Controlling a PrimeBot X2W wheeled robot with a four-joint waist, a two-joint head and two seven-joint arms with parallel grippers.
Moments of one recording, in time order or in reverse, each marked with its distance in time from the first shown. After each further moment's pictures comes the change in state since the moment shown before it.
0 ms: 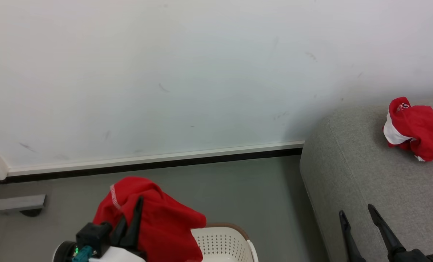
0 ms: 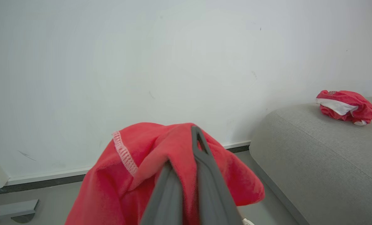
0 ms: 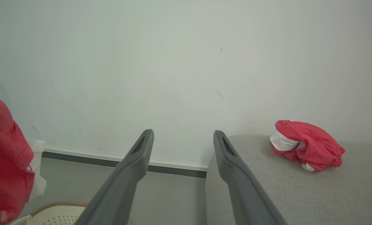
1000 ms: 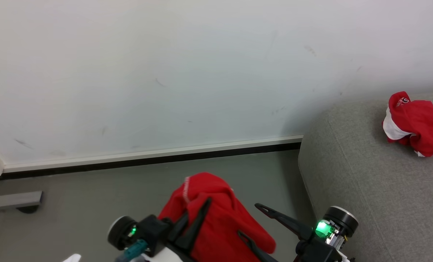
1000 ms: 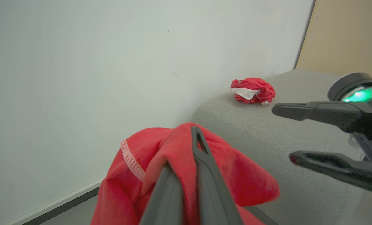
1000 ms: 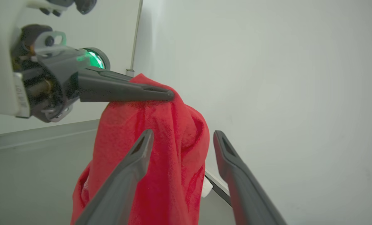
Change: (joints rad) left arm -0.035 0.017 -0.199 -0.179 0.035 -0.112 0.112; right arm -0.374 -0.238 0.758 0.029 0.175 0.000 0.000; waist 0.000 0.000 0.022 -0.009
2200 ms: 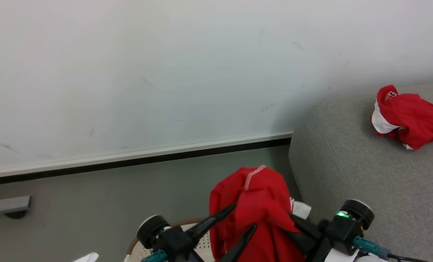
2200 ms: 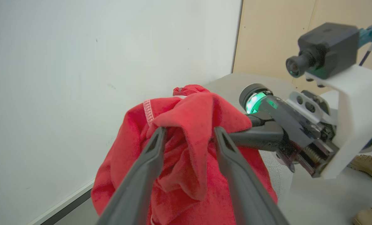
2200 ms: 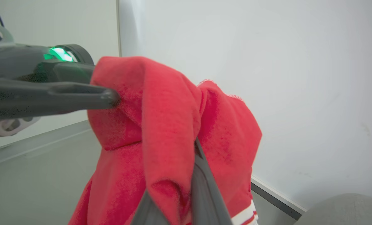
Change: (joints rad) left arm -0.103 0.097 -0.286 -0.073 -0.139 -0.024 -0.061; right arm -0.139 -0.125 0.170 0.048 0.310 0.000 0.004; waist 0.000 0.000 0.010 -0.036
